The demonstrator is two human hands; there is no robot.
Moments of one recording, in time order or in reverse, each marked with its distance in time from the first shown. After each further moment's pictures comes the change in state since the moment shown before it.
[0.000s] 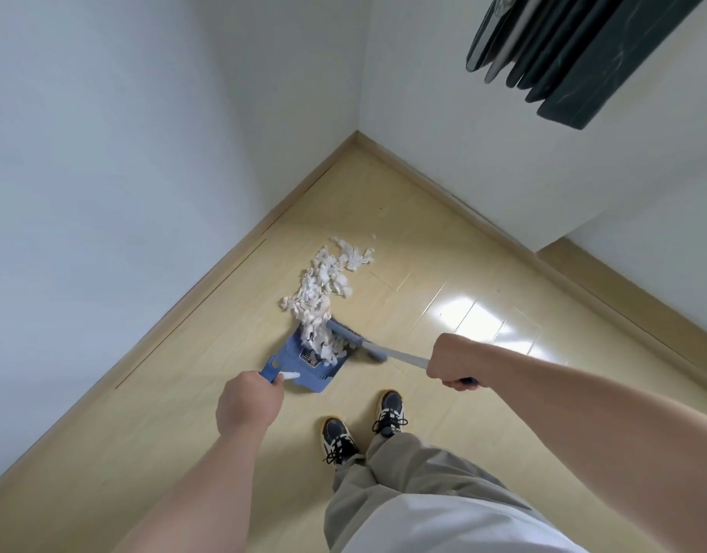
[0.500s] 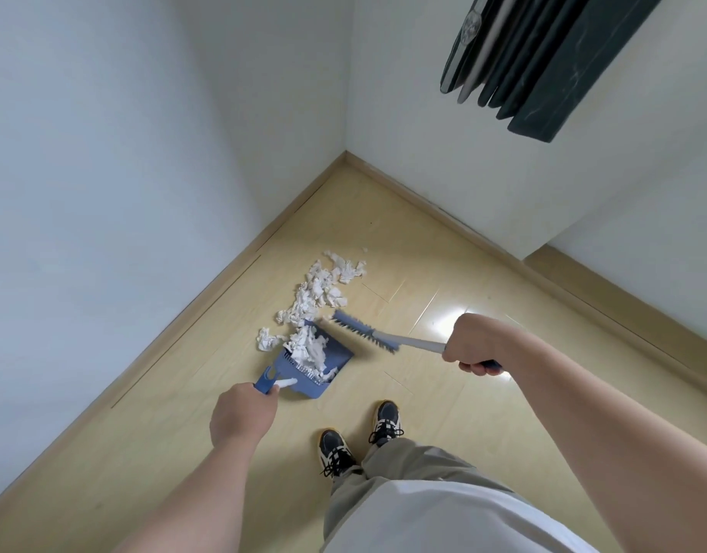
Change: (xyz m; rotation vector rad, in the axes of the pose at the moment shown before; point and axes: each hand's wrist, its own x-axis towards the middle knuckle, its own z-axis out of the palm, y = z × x) left_hand -0.030 0.003 -0.006 -0.042 -0.017 -0.018; right_hand -0.051 0.028 -0.037 0.029 0.000 0.158
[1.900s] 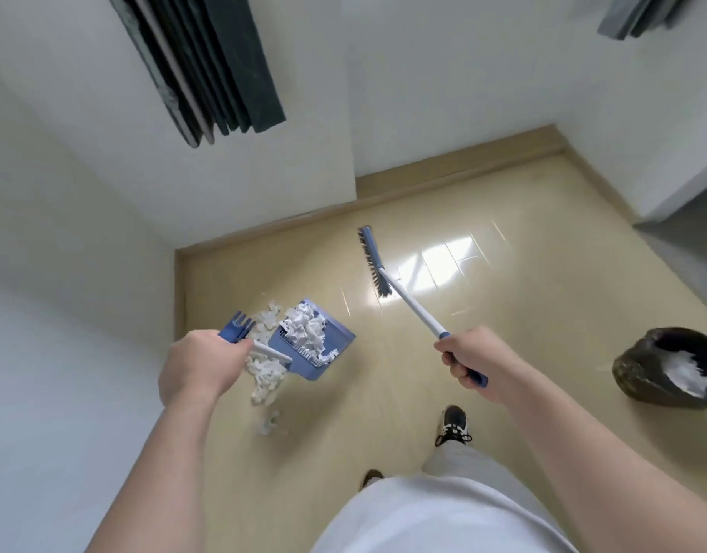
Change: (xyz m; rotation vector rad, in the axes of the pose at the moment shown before) left_hand -0.082 0.062 -0.162 0.453 0.027 0.866; right_hand -0.170 0.027 0.310 1.855 0.358 0.166
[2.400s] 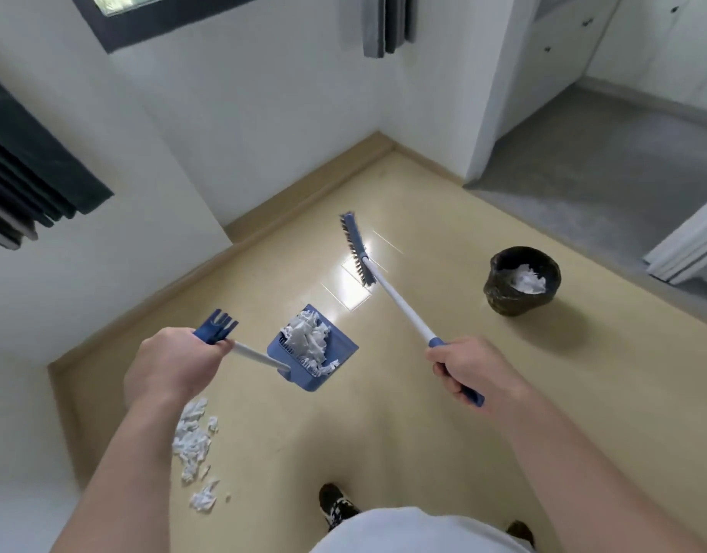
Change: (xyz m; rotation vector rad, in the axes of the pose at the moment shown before) left_hand -0.192 0.118 0.061 0.151 -0.076 0.436; right_hand -0.117 0.201 -0.178 0.385 0.200 -0.086
